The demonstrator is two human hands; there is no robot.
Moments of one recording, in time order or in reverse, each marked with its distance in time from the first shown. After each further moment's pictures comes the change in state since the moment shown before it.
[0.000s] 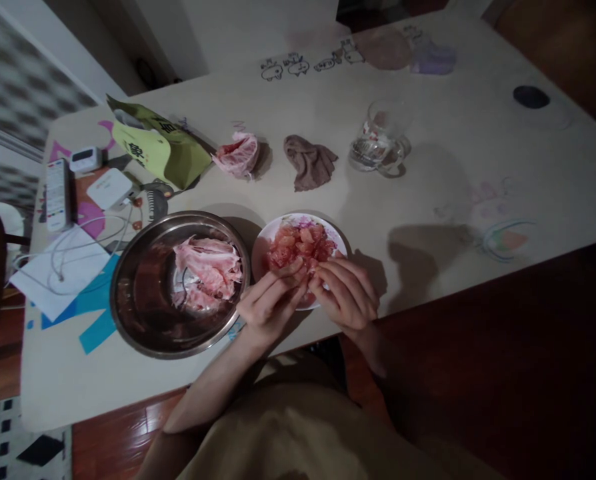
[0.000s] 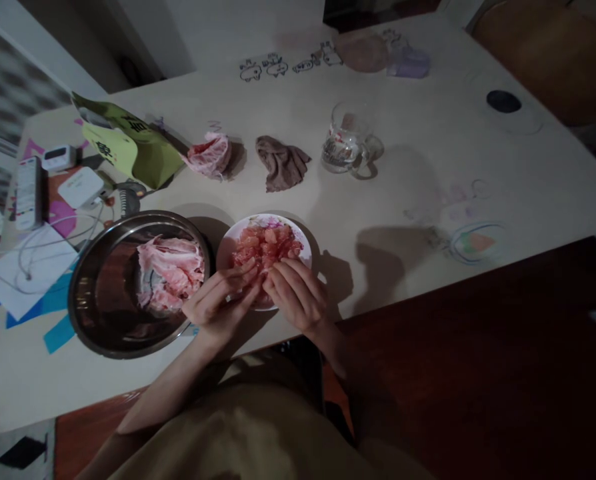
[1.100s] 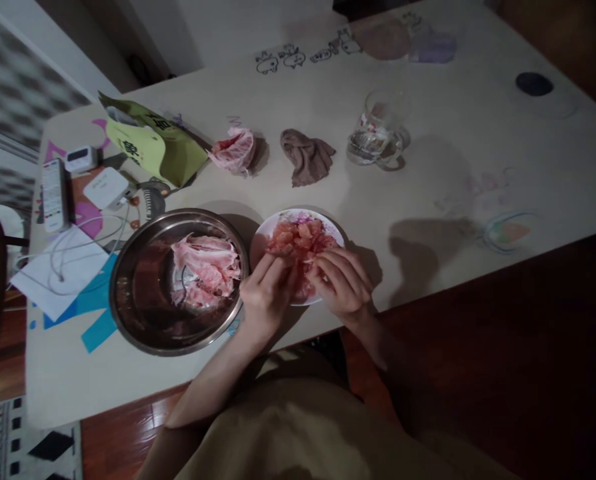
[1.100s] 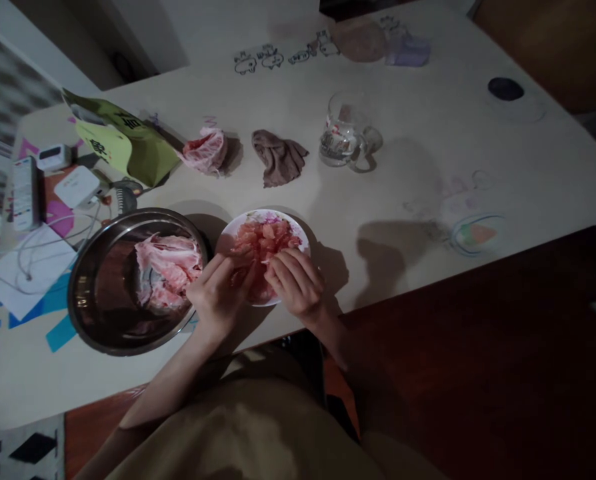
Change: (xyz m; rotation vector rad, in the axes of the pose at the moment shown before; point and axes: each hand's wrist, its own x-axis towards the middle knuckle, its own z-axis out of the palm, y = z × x) left_hand 0.013 -0.003 0.000 0.221 -0.114 -0.070; right_hand 0.009 0.002 0.011 0.005 0.040 -0.010
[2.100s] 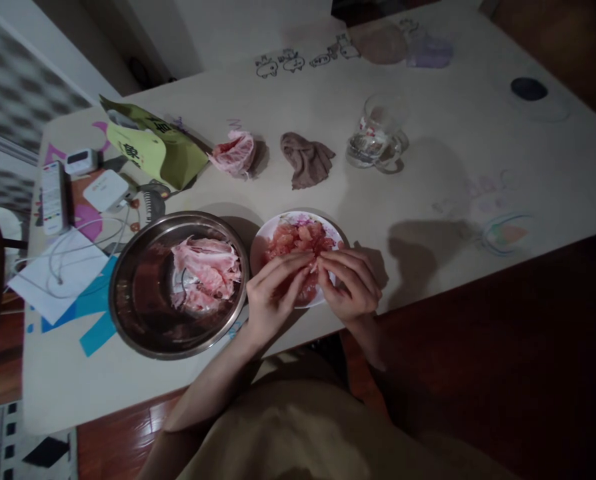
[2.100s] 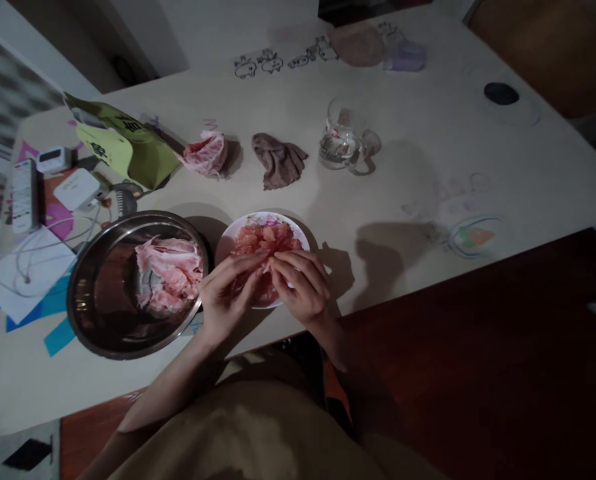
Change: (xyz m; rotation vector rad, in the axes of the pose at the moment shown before) left_hand -0.001 0.001 -0.002 -0.483 -0.142 -0.115; right_hand 0.000 0.004 0.002 0.164 0.123 0.161
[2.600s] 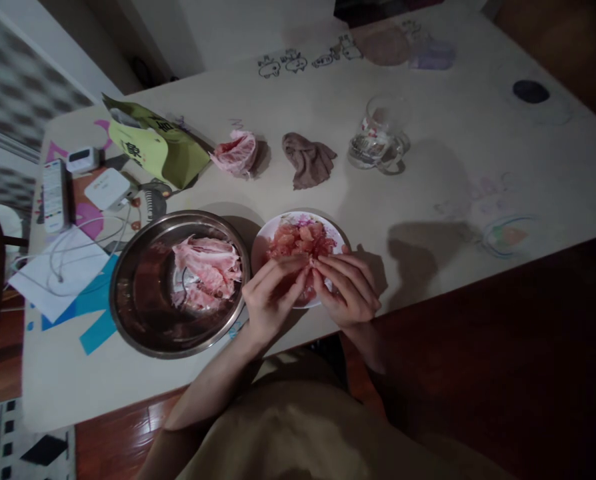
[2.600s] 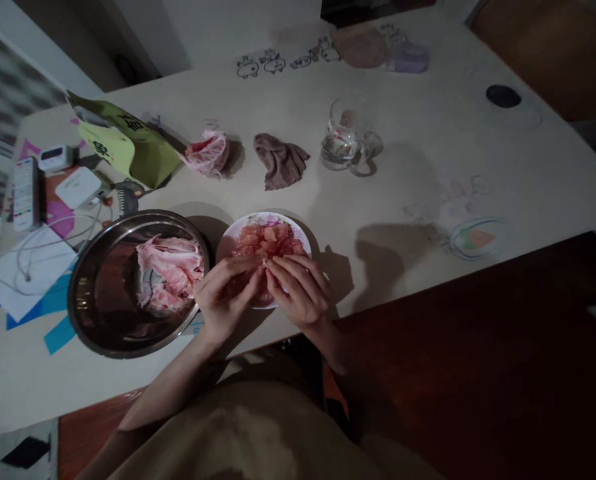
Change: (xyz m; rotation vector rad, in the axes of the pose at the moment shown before) left_hand -0.003 -0.001 0.002 0.071 0.106 0.019; right_hand -0.001 -0.011 -0.004 -0.072 -0.049 -0.024
